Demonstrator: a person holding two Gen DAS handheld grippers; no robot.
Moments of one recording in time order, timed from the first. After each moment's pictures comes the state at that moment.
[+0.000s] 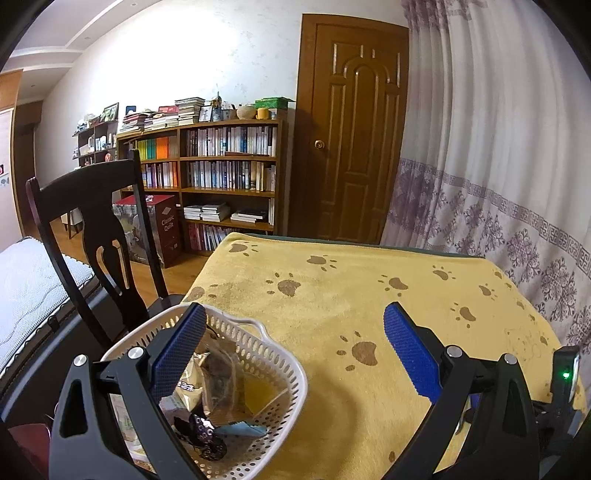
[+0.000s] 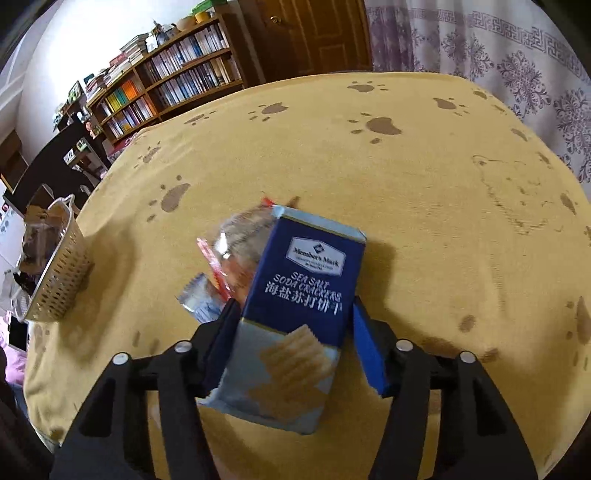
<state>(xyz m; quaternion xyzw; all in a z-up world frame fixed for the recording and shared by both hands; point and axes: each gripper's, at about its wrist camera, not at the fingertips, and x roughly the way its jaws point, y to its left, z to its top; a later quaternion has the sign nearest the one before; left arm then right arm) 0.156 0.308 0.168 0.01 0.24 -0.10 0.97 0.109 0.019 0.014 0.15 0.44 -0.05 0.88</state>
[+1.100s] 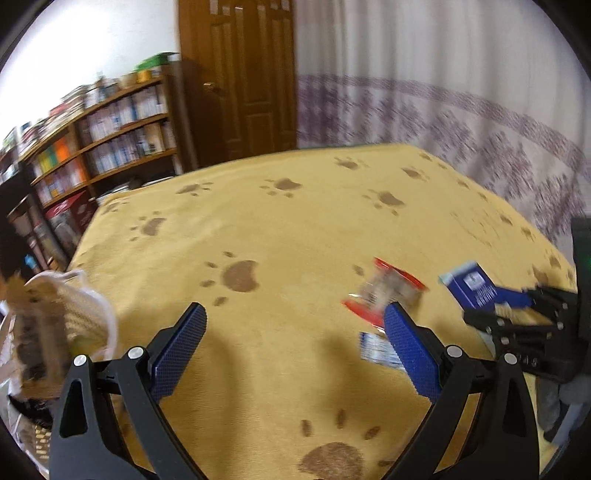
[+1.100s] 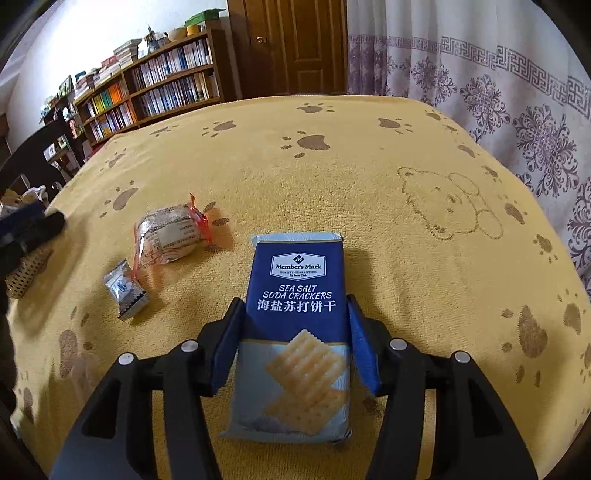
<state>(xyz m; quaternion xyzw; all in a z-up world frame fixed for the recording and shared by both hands) 0.150 0.181 0.074 0.15 0.34 -0.27 0.89 0.076 -0.024 0.006 0.10 0.40 -0.11 0.90</state>
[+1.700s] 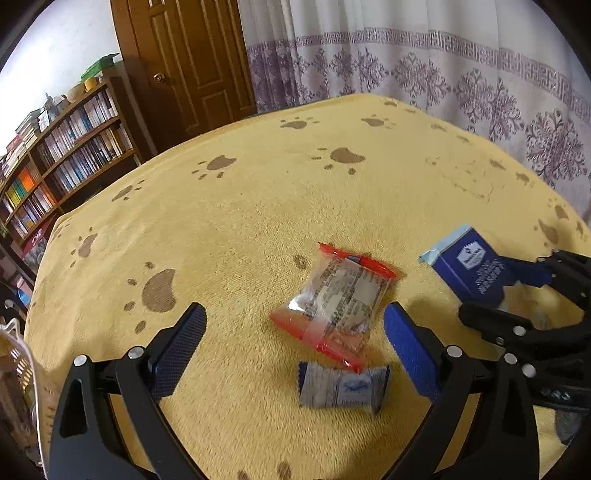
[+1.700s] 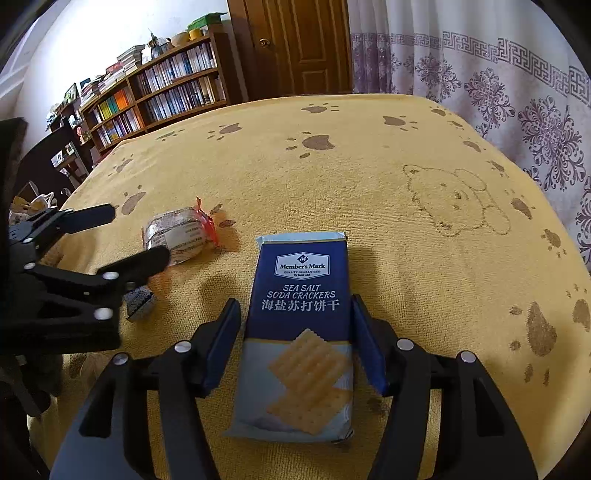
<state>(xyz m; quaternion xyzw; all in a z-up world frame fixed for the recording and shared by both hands) 0.170 0.113 0.033 0.23 0.37 -0.30 0.85 0.074 -0.025 0.006 0.12 0.40 -0.09 0.90</state>
